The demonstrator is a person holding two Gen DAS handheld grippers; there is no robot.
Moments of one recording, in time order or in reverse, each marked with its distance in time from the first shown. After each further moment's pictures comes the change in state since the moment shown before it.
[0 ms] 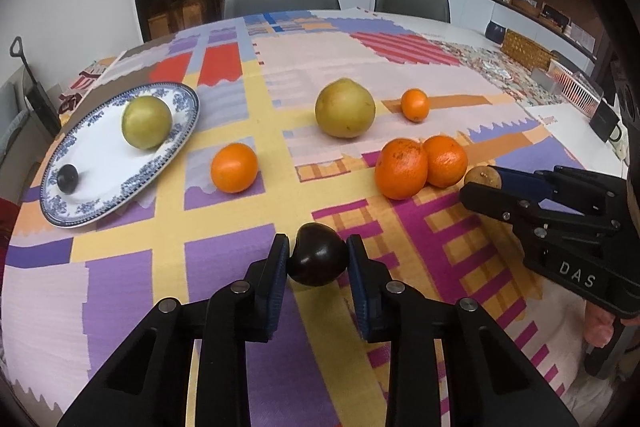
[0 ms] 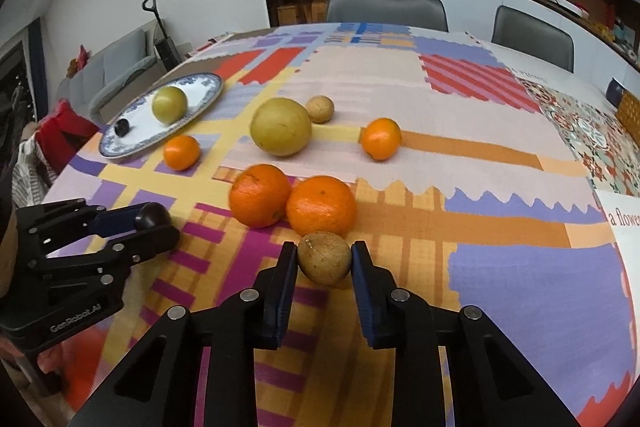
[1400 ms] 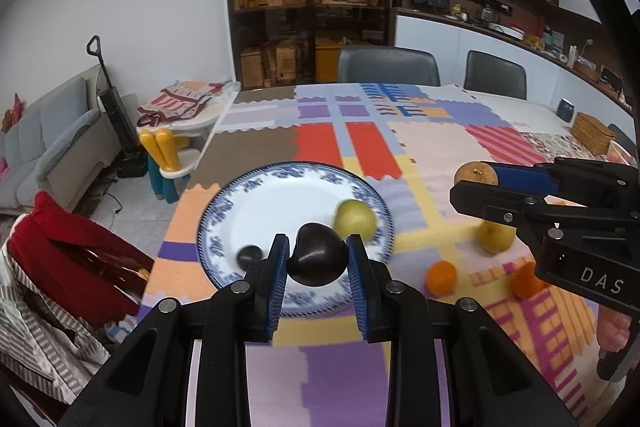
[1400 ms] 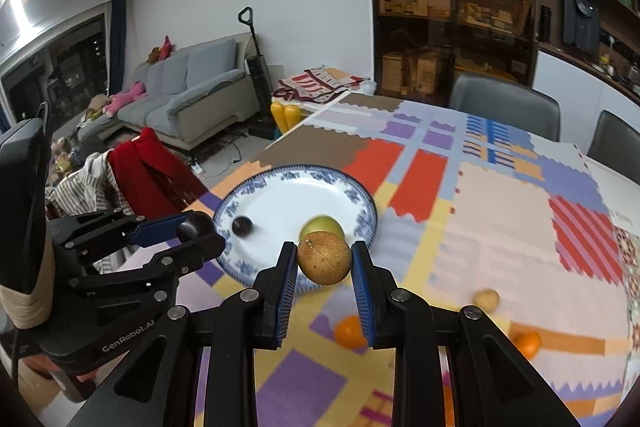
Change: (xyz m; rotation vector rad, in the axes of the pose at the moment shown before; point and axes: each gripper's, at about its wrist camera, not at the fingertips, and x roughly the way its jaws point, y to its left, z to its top) left arm -0.071 0.147 0.053 -0.139 -0.164 0.219; right arm 0.005 0.147 0.135 -0.225 -0.115 0.223
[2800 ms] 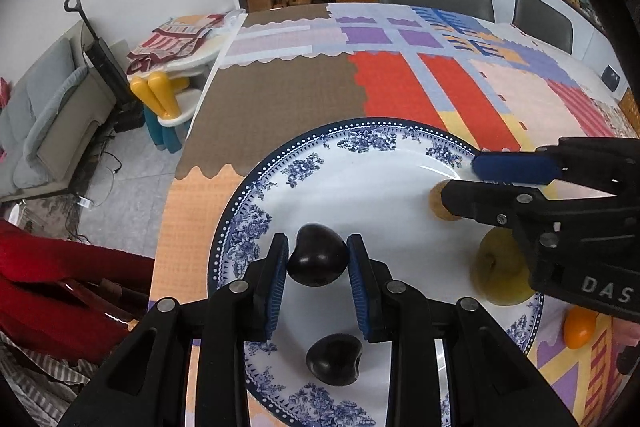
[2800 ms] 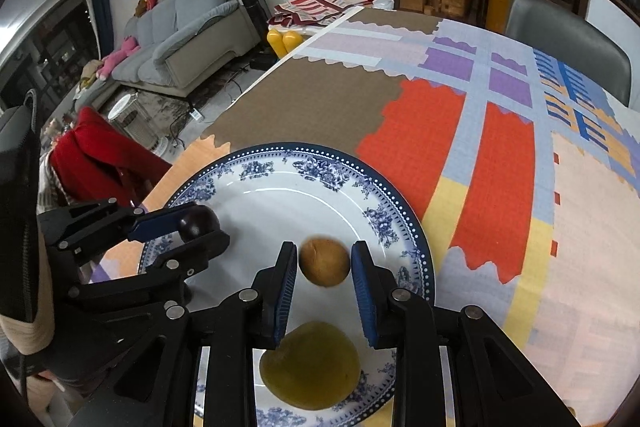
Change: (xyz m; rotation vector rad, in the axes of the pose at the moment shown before) left arm 0.159 0.064 0.033 0.016 0.281 0.025; right arm 0.195 -0.018 0.051 0.064 0.305 0.075
